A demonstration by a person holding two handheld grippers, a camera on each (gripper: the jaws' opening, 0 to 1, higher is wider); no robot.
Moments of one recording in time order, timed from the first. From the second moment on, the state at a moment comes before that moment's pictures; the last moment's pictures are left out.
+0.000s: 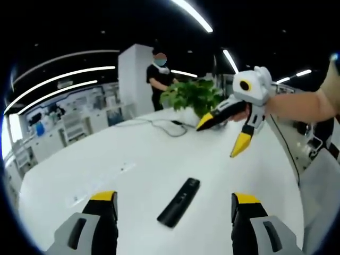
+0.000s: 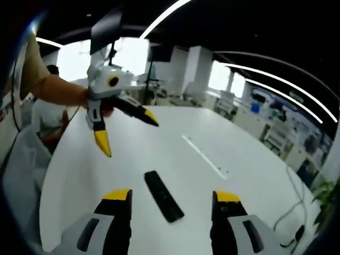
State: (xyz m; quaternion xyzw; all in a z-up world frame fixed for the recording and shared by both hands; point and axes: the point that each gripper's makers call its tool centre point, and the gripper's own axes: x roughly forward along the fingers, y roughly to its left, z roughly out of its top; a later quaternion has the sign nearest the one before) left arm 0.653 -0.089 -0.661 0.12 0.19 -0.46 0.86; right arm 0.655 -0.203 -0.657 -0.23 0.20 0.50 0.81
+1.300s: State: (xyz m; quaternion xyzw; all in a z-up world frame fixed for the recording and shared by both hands) left arm 0.675 -0.102 -0.718 0.22 0.25 -0.51 0.79; right arm 0.677 -0.194 -0.722 -0.31 0.28 0.54 0.73
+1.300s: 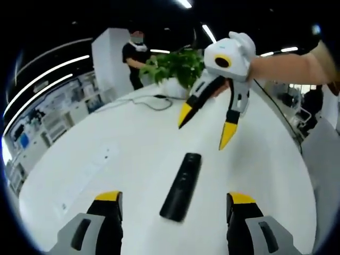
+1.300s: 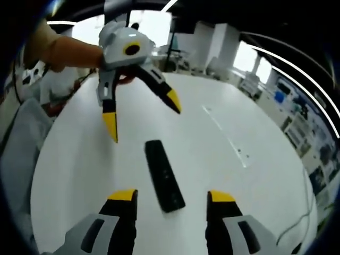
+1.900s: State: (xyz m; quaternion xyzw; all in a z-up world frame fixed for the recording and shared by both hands) left arm 0.685 -0.104 -0.743 0.24 0.28 -0.52 0.77; right arm 0.681 -0.192 -0.752 -0.34 0.31 0.56 0.69
